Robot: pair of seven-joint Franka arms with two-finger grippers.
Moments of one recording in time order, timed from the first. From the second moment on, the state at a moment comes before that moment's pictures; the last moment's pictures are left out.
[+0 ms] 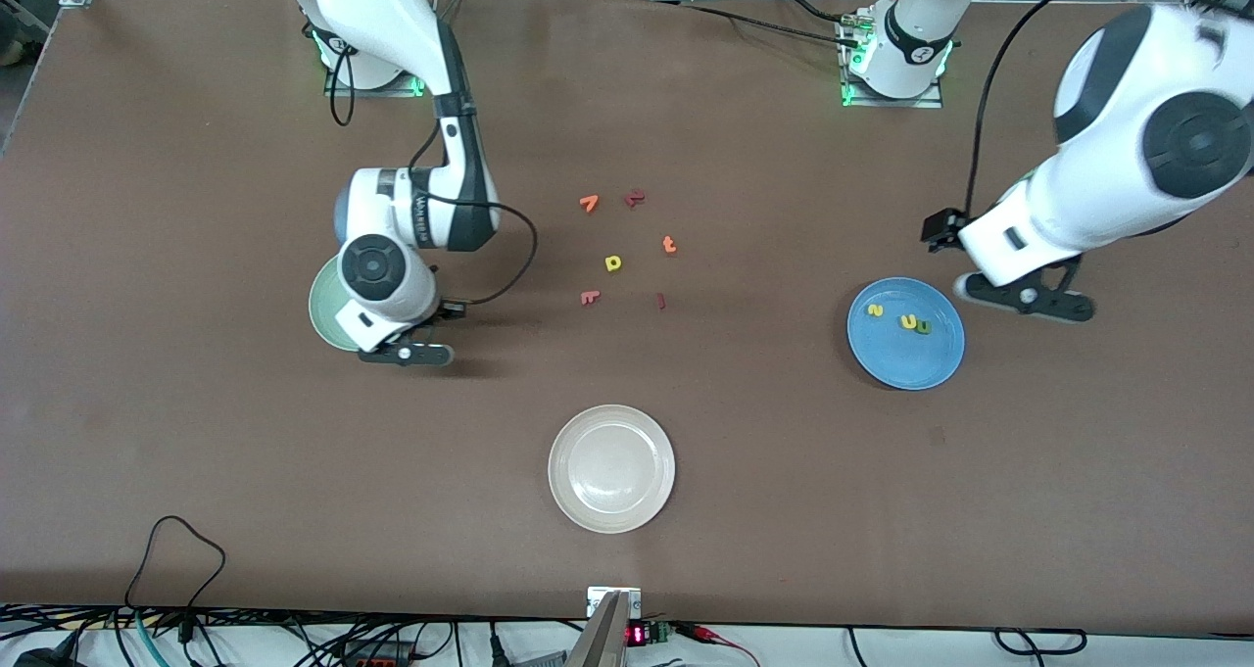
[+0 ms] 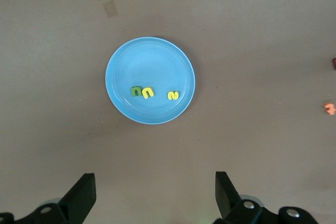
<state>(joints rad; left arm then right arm) 0.43 0.21 -0.67 -1.60 0.14 1.56 -0.05 1.14 0.74 -0.89 -1.83 0.49 2.04 0.03</state>
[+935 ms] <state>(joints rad) -0.06 -0.10 0.01 -1.80 0.03 1.67 0.00 1.23 0.70 -1.02 -2.08 0.59 2.23 -0.13</state>
